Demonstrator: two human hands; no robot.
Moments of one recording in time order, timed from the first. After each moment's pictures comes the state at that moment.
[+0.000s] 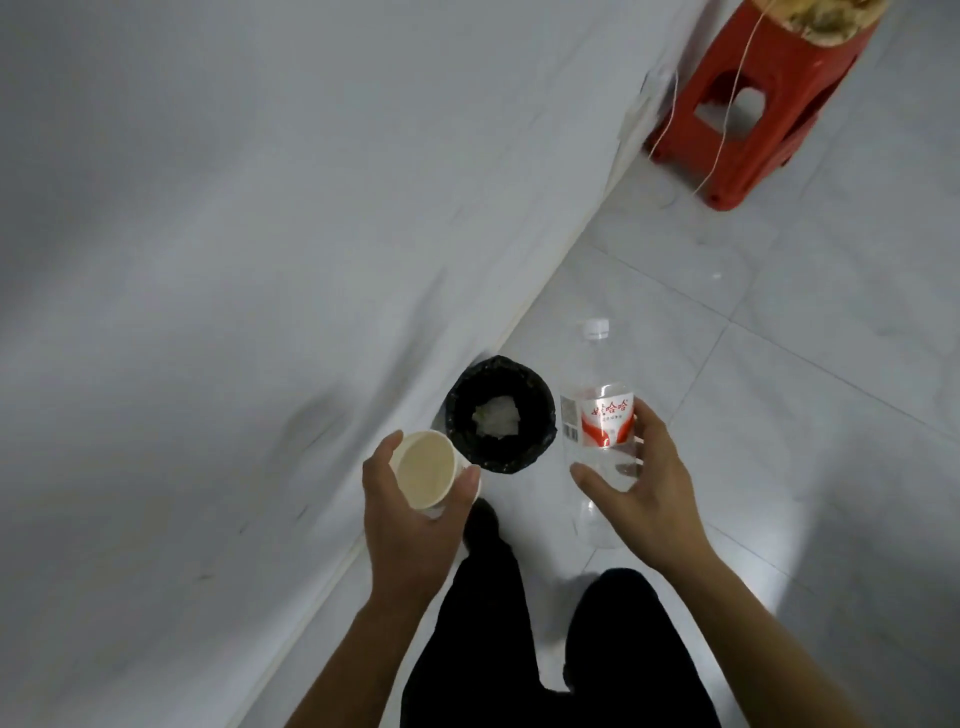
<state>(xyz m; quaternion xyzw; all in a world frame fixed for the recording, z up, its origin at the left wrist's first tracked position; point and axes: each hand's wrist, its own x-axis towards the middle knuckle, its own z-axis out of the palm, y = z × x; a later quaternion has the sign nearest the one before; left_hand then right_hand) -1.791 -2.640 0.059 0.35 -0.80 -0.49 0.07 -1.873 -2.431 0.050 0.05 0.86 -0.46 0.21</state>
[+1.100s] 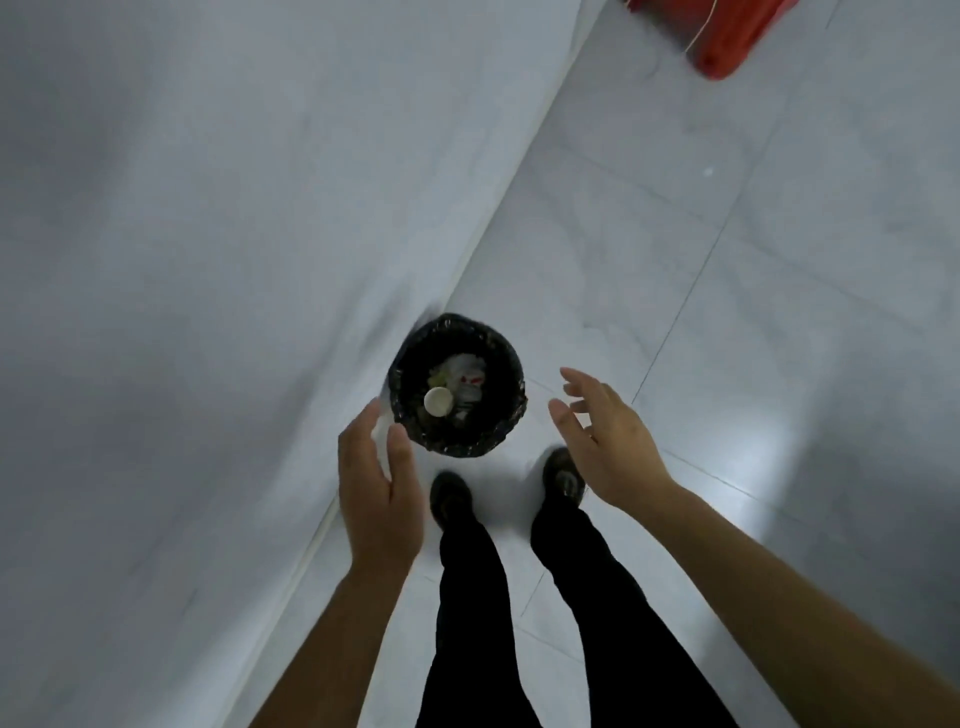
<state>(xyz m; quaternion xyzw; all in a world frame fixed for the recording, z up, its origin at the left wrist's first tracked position) -1.906 -2.650 -0.134 0.34 -0.82 -0.46 0.01 -1.988 -2.437 -0.139 0.04 0.88 -0.35 0.33</state>
